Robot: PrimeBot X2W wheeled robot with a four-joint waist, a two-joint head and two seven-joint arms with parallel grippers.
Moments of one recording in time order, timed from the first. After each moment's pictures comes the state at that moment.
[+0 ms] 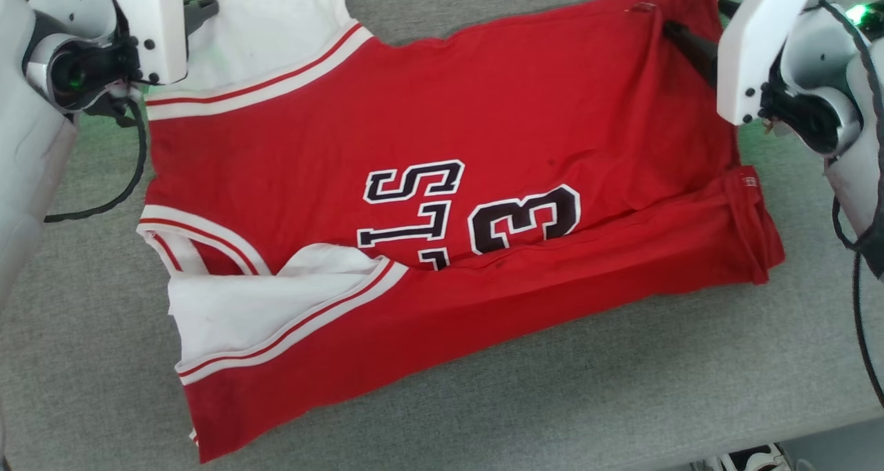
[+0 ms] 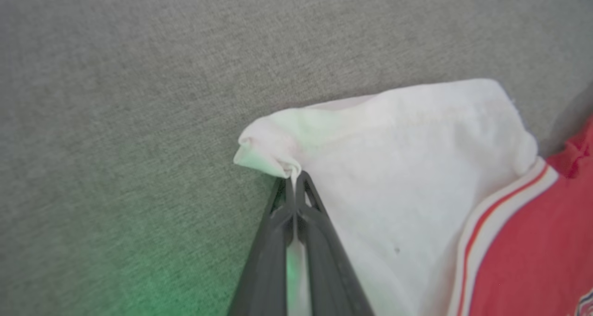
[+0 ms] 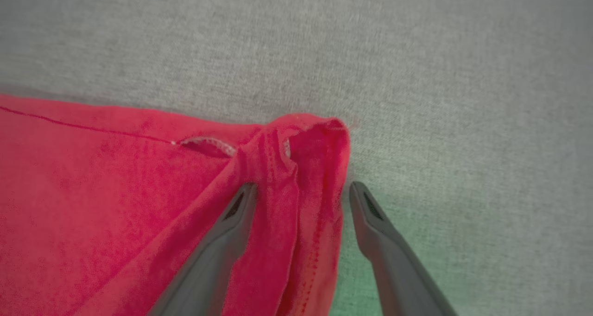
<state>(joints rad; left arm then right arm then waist) -1.32 0.55 -0.89 0.84 -1.10 -0.13 0.62 -1.12 -0.41 0.58 0.74 0.70 0.13 0.44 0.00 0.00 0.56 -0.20</state>
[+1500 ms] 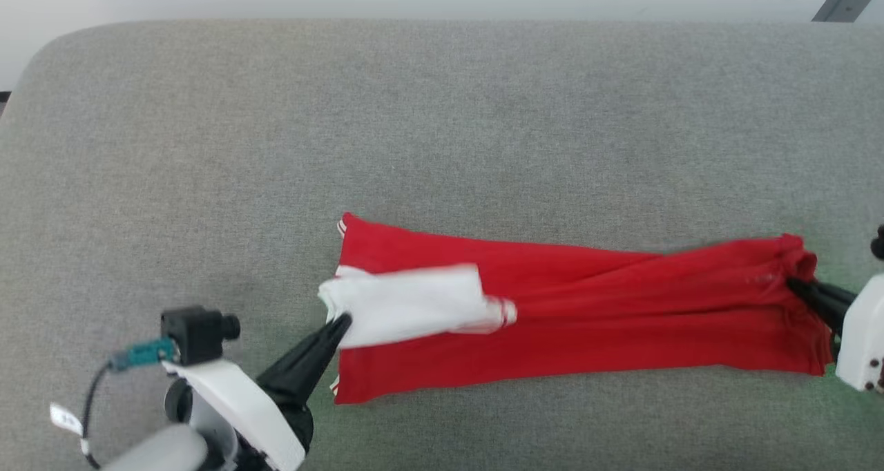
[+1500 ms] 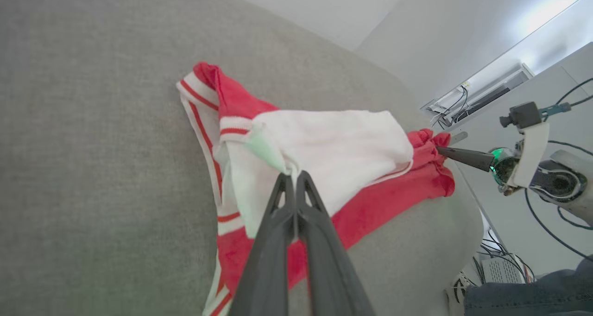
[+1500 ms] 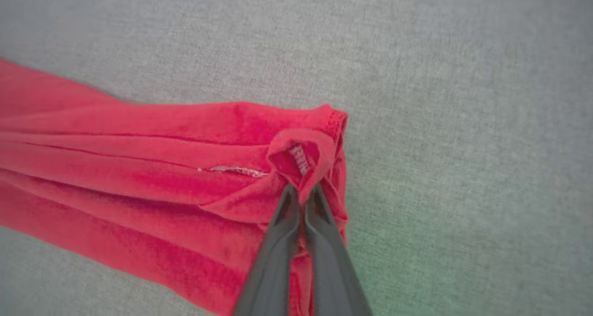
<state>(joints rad) -0.42 0.75 -0.99 0.05 -1.35 -0.03 -0.25 -0.43 -0.83 0.59 0.39 1.03 0.13 0.27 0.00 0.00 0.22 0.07</state>
